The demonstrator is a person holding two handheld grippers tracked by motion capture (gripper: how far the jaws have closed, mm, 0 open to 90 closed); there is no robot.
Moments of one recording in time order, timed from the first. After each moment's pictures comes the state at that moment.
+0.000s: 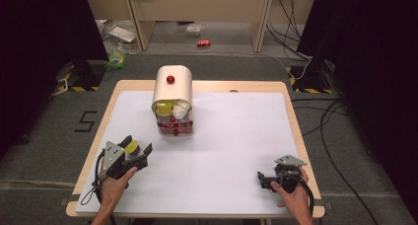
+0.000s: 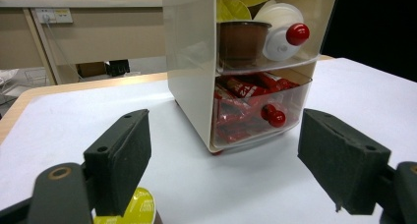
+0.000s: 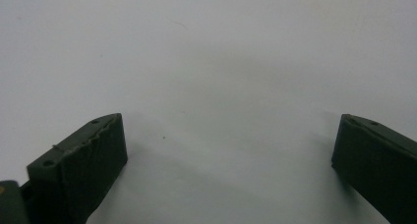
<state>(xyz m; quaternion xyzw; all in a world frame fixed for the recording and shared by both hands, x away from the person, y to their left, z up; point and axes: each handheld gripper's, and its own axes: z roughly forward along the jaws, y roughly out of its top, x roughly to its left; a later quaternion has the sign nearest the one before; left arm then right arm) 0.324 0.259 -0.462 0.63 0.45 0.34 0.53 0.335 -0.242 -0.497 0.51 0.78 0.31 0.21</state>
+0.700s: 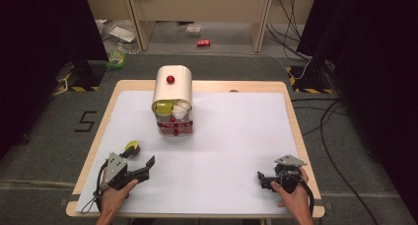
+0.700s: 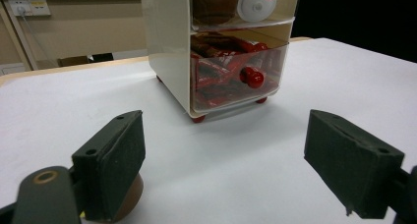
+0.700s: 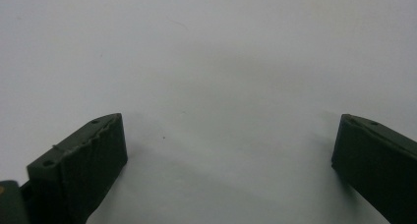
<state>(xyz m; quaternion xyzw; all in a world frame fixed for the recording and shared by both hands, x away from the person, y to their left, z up) 0.306 0.259 -0.488 0.65 0.43 0.33 0.53 0.335 -0.242 -0.497 0.51 0.78 0.31 0.21</state>
